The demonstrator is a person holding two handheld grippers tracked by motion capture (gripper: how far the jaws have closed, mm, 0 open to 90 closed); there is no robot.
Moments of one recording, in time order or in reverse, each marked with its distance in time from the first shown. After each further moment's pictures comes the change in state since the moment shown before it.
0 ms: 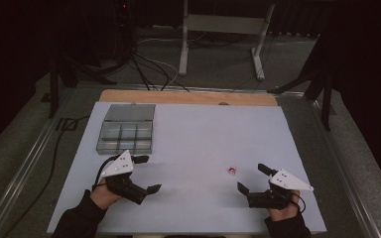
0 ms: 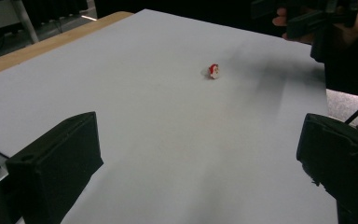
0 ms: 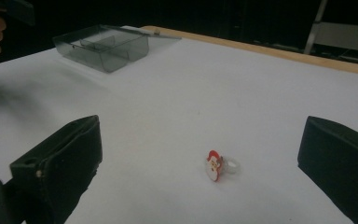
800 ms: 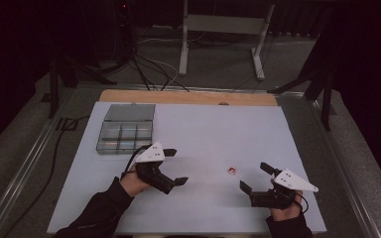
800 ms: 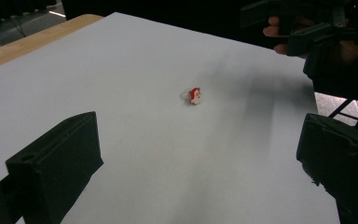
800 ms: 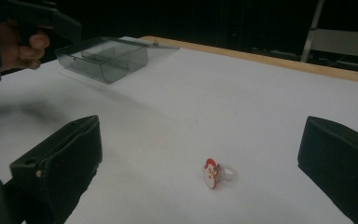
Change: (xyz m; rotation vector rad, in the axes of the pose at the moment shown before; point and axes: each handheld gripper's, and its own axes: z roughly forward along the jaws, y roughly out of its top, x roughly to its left) left arm -0.005 0.033 0.069 0.017 -0.109 0.000; right arm -0.002 0.003 -0.006 -0.032 -0.001 0.020
